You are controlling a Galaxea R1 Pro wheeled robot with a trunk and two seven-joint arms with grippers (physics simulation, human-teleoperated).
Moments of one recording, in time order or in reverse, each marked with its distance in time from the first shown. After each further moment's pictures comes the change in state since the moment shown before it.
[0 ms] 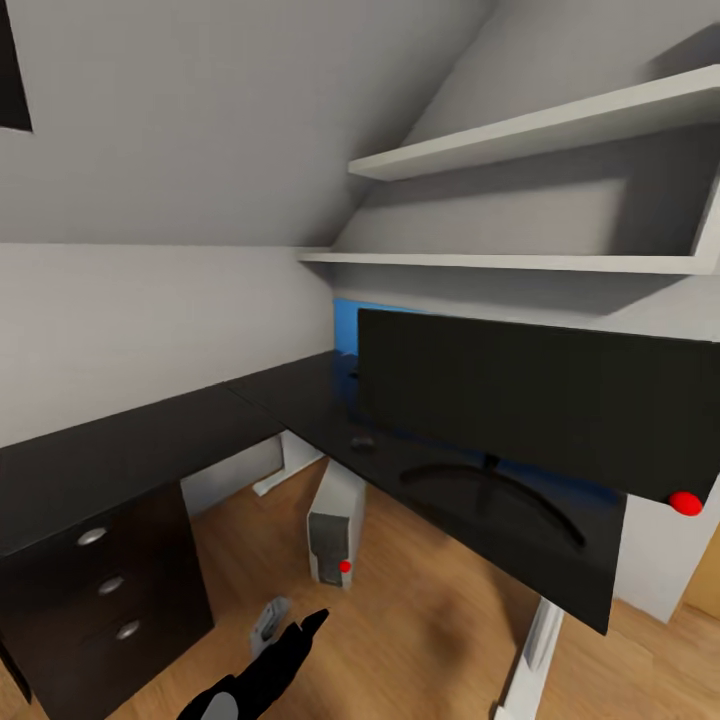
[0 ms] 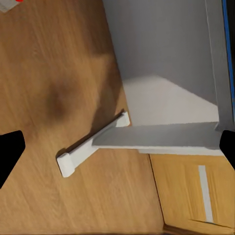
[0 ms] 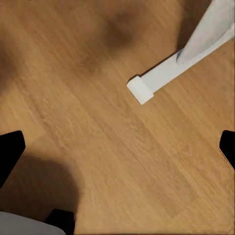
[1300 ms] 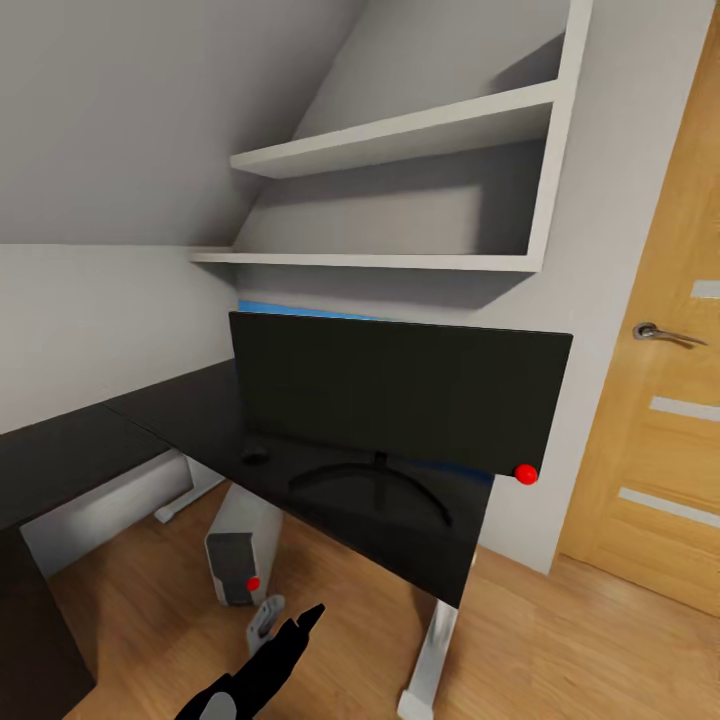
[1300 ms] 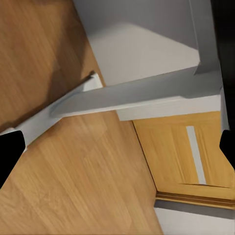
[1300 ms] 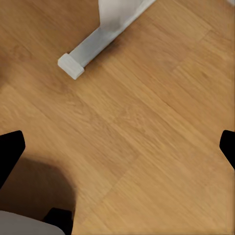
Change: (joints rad) left arm 0.000 0.002 0.008 0.000 0.004 -0.034 -0.013; right arm 0.000 -0.001 0.000 0.001 0.007 0.000 0.001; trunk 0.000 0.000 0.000
